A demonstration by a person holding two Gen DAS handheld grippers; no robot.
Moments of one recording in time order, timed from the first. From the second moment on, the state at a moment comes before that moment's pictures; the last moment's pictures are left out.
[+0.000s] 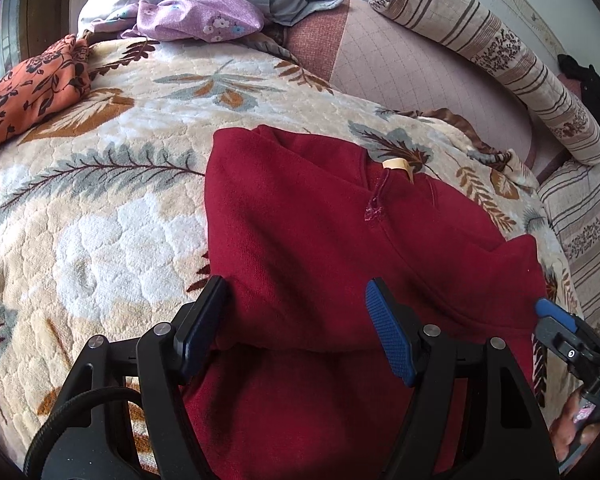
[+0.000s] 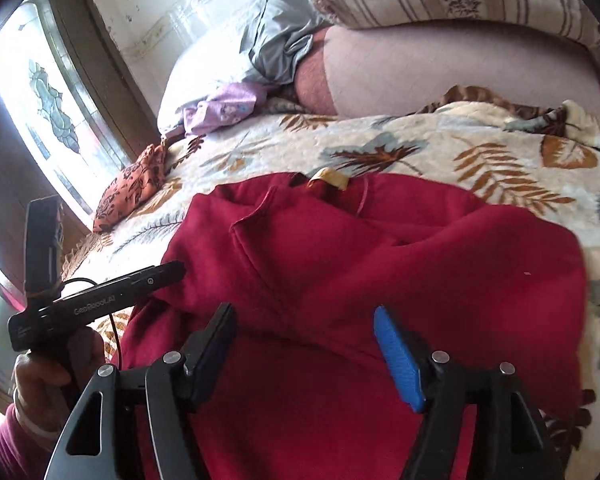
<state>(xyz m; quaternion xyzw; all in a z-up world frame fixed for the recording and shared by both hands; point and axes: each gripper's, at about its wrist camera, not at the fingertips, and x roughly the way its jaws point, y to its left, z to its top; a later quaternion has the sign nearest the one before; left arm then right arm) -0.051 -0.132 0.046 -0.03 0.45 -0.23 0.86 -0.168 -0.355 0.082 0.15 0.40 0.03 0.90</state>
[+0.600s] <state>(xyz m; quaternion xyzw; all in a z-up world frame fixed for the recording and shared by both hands) -0.010 -0.224 0.029 0.02 0.48 -0.24 0.84 -0.262 -0.487 0.072 0.29 0.31 -0.13 0.90</state>
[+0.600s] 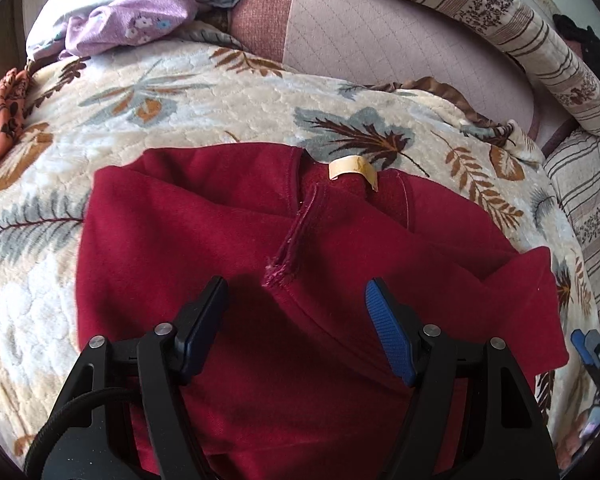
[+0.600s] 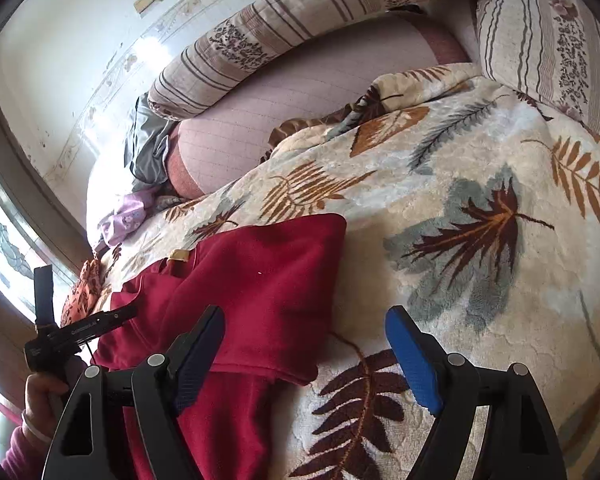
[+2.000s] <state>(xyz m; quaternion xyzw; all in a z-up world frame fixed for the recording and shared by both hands) -0.015 -0.129 0.032 0.01 0.43 -0.17 0.89 -0.194 -0.440 0.031 0.19 0.45 -0.11 0.87</state>
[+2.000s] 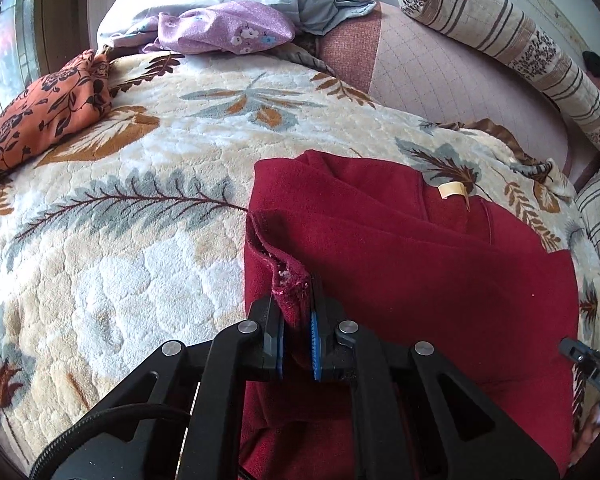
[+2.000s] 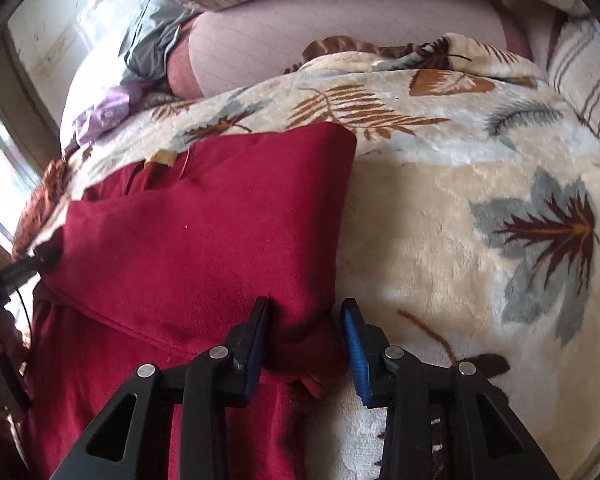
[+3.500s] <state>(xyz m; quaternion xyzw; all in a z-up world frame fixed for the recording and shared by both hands) 0.000 -0.105 0.027 -0.01 0.44 -0.13 0.89 -0.212 -0.442 0.059 0.16 0.44 -0.13 0.87</state>
